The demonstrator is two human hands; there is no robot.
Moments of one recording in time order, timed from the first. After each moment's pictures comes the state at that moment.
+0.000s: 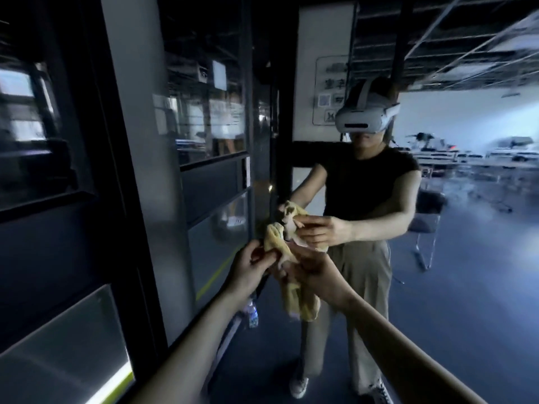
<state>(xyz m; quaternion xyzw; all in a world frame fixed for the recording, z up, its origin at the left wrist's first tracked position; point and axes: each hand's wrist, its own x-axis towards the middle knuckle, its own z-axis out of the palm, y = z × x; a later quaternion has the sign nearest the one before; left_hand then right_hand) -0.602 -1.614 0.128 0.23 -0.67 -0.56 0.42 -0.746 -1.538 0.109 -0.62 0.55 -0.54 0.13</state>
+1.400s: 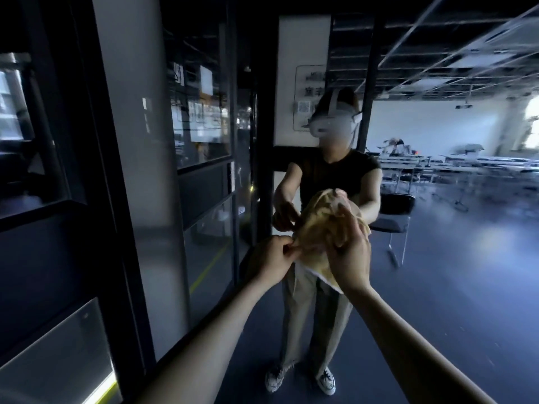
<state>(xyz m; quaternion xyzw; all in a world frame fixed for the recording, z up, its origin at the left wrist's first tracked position) -0.627 -1.619 0.157 0.20 -0.87 -0.27 0.36 -0.730 -1.512 0.168 -0.41 0.67 -0.57 -0.24</state>
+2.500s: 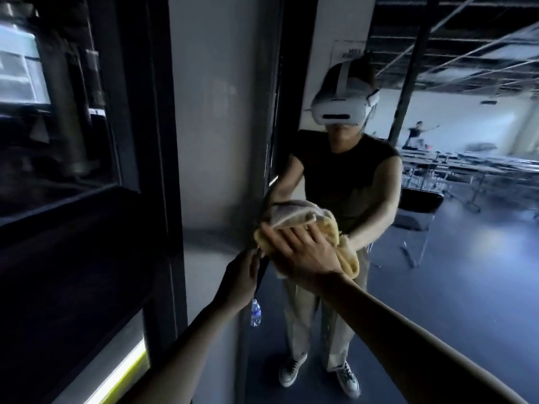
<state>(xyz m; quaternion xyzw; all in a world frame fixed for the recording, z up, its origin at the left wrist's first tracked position) -0.503 -1.833 0.072 0.29 -0.82 -0.31 0.39 -0.647 -1.759 0.112 -0.63 0.59 -0.04 -0.50</state>
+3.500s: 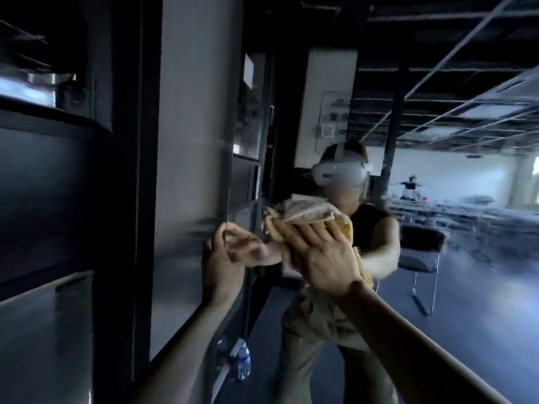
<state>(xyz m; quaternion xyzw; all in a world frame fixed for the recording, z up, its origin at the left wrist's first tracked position) -0.557 -1.807 -0.016 0.33 -0.67 -0.29 0.59 -0.705 -1.696 0.022 -0.59 0.57 -0.09 -0.57</state>
